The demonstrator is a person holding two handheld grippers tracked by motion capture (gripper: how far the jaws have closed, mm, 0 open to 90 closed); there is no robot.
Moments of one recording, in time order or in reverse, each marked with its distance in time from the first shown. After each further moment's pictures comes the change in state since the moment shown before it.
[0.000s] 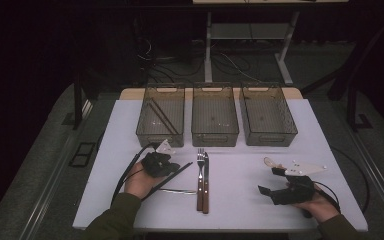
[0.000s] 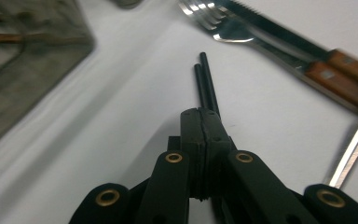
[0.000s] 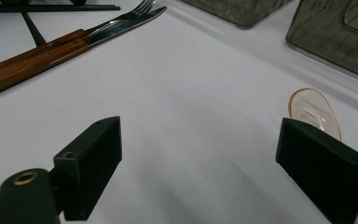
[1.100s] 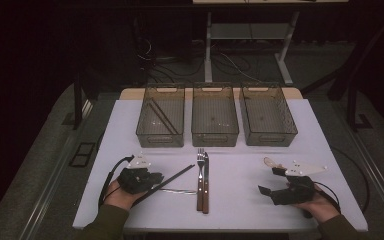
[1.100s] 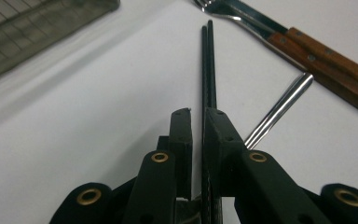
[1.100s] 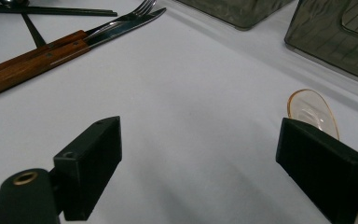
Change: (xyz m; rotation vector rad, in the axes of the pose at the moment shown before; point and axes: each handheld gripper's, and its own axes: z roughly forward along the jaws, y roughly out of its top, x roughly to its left) left arm -0.016 -0.054 -0.052 -0.102 0.040 -0.132; right arm 0.001 0.000 -0.001 -0.003 -0.007 -0.003
